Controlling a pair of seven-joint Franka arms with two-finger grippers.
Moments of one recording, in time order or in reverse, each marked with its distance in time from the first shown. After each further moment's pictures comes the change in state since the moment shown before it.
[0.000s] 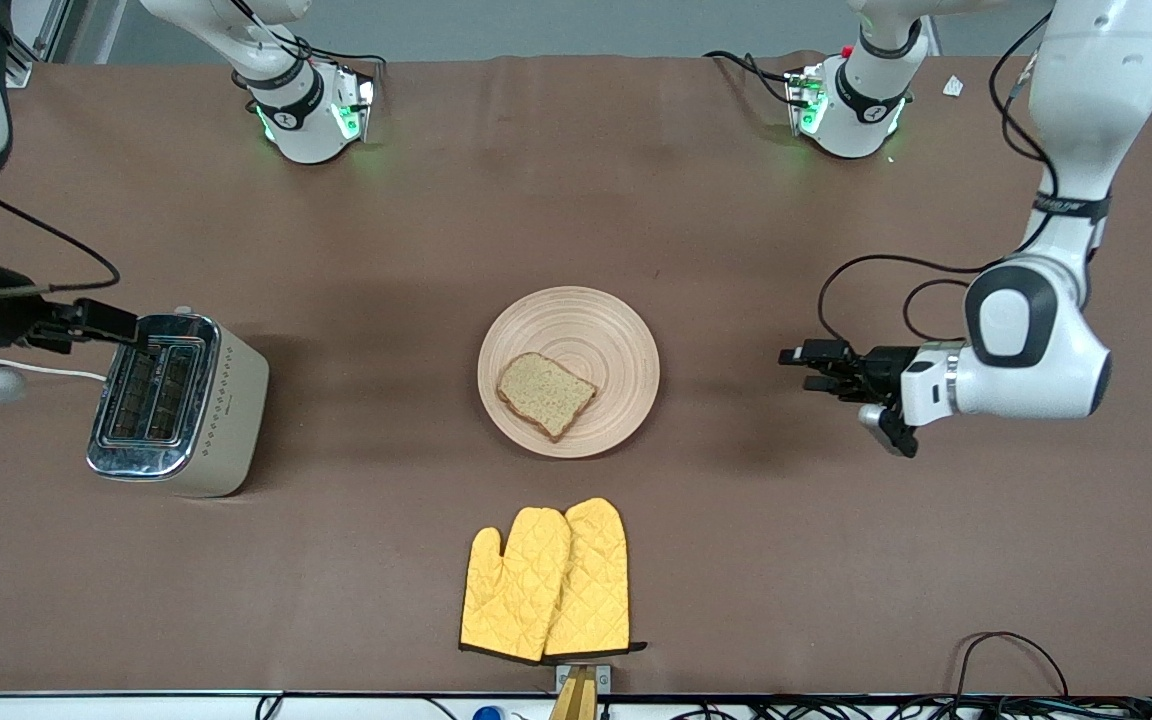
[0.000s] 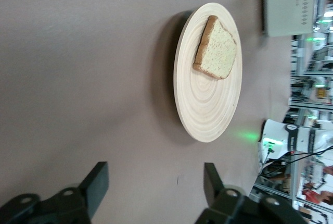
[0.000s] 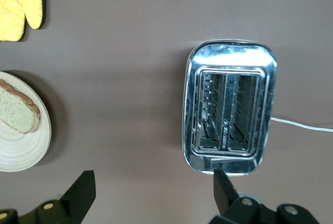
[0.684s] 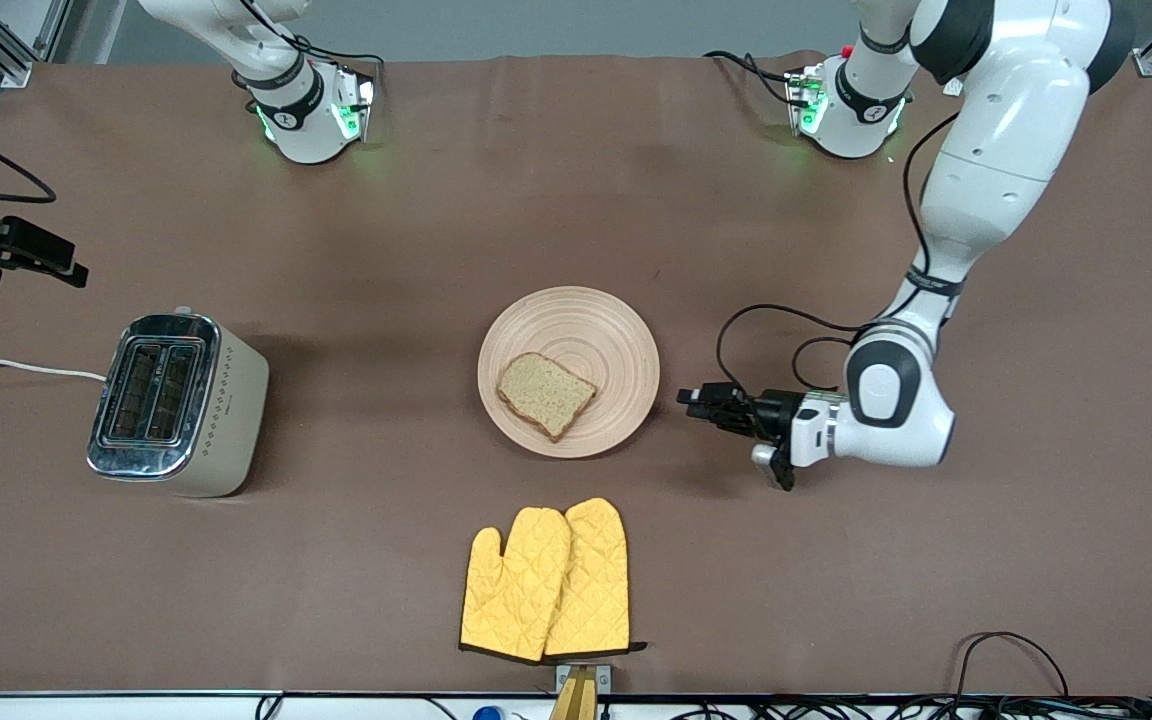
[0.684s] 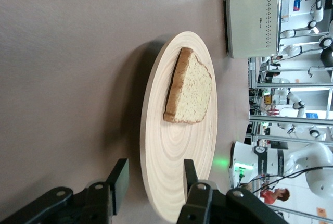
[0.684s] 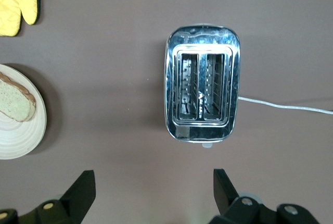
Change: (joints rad) left arm -0.156 0.307 -0.033 0.226 -0.248 0.059 0.060; right arm 0.019 -0.111 -0.051 -0.011 -0.038 -0.095 -0.001
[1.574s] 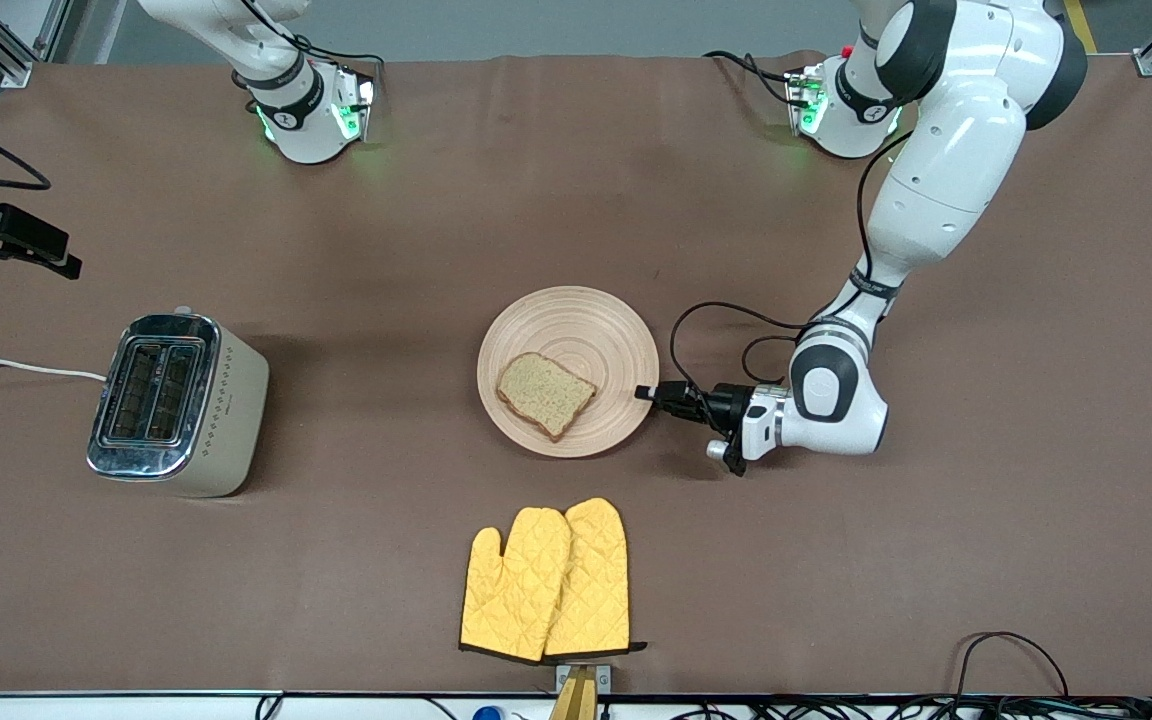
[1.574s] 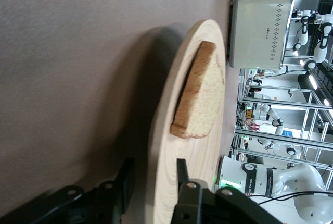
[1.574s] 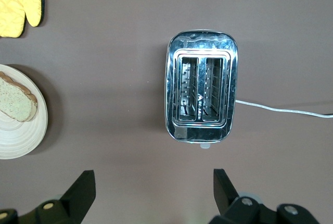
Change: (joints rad) left arm -0.074 0.096 -0.002 0.003 -0.135 0.056 -0.004; right arm 0.016 -0.001 0.000 0.036 -0.012 -0.005 -0.001
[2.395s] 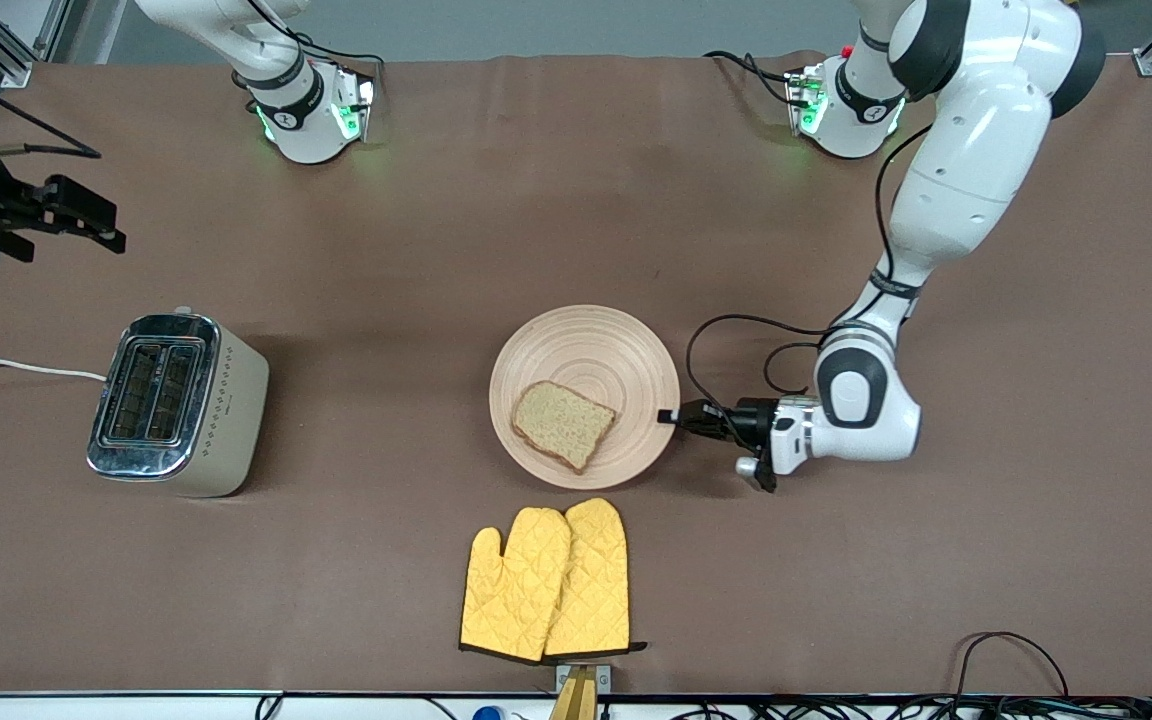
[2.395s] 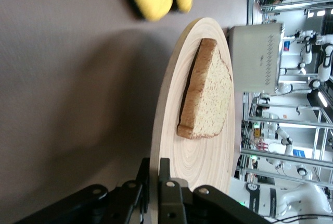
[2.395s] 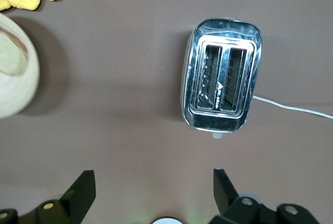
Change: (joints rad) left arm 0.057 -0.096 0.021 0.001 0.001 0.026 -0.030; right arm 0.077 -0.055 0.006 -0.035 -0.012 -0.051 -0.005
